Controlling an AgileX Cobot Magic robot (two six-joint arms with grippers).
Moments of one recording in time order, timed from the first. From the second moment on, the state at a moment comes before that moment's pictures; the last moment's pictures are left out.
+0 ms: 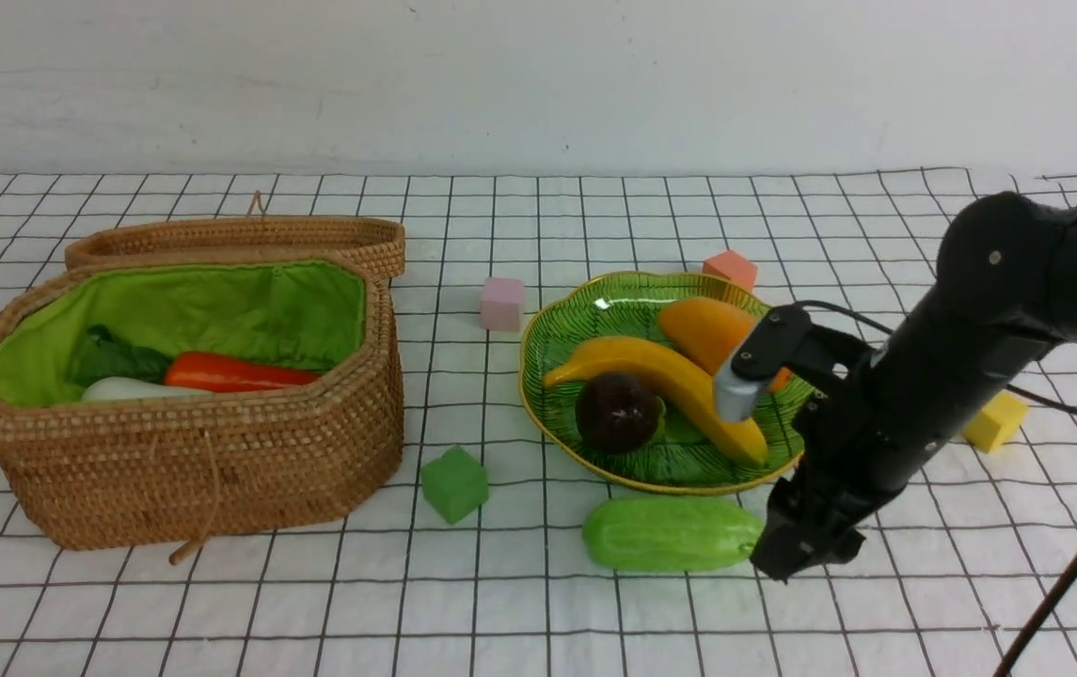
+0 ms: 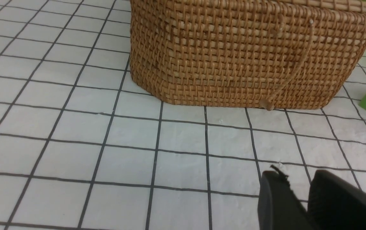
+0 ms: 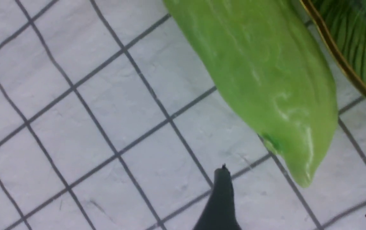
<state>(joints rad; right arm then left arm) 0.28 1.84 -1.22 0.46 0.87 -0.97 -0.02 -0.01 0.03 0.00 0.36 -0.16</state>
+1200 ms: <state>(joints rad) 0.38 1.73 -1.23 0.67 0.96 -1.19 -0.02 -0.01 0.03 0.00 0.36 -0.16</state>
